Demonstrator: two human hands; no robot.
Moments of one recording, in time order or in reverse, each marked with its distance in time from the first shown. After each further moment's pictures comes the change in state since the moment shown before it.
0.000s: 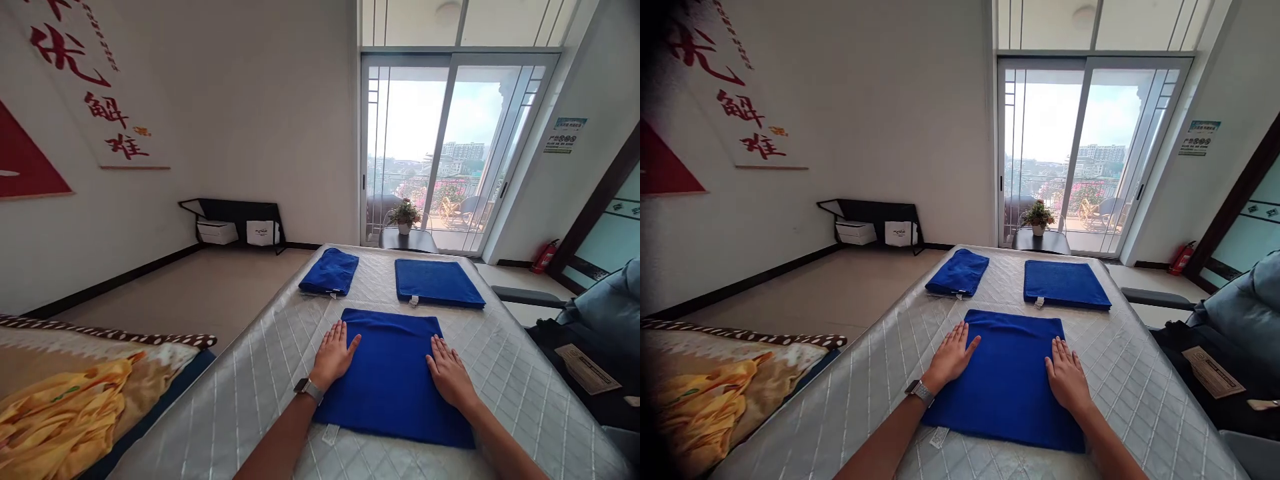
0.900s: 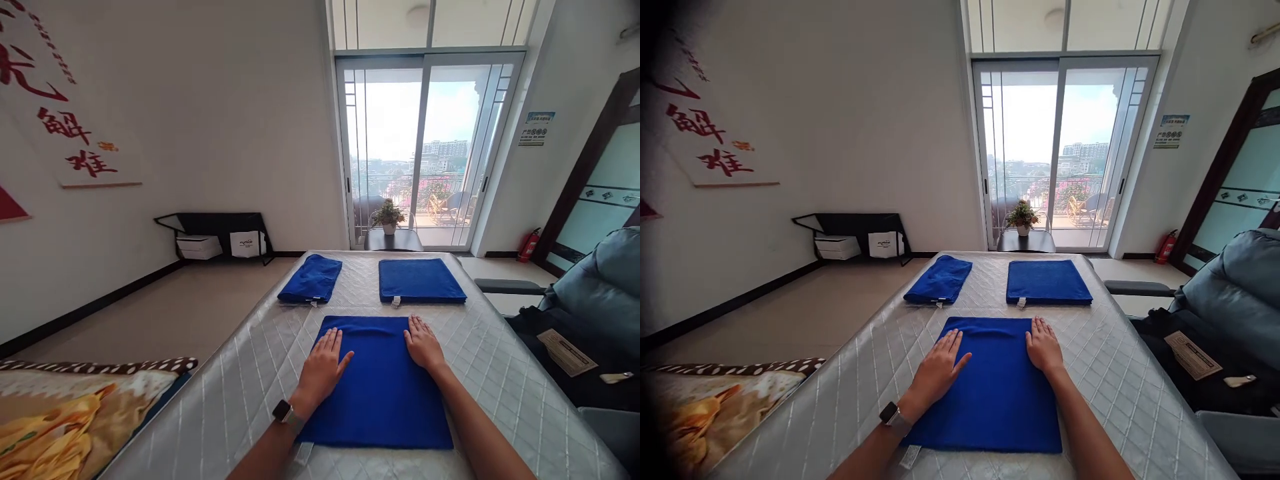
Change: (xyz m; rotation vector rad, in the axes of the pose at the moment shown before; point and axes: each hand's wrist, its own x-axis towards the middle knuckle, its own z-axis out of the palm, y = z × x) left_hand -0.017 0.040 -0.017 0.122 0.192 0.260; right_hand 0.072 0.011 -0.003 0.119 0.063 0.015
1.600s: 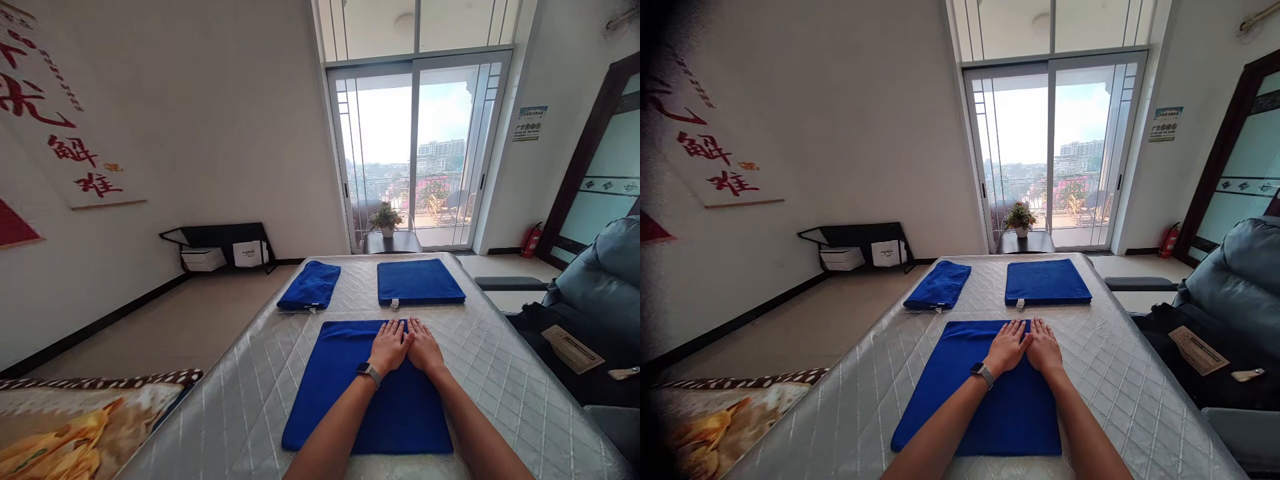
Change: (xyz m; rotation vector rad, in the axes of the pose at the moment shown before) left_hand 0.103 0.134 0.058 -0.280 -0.166 0.165; right_hand -0.003 0.004 0.003 0.014 0.015 -0.043
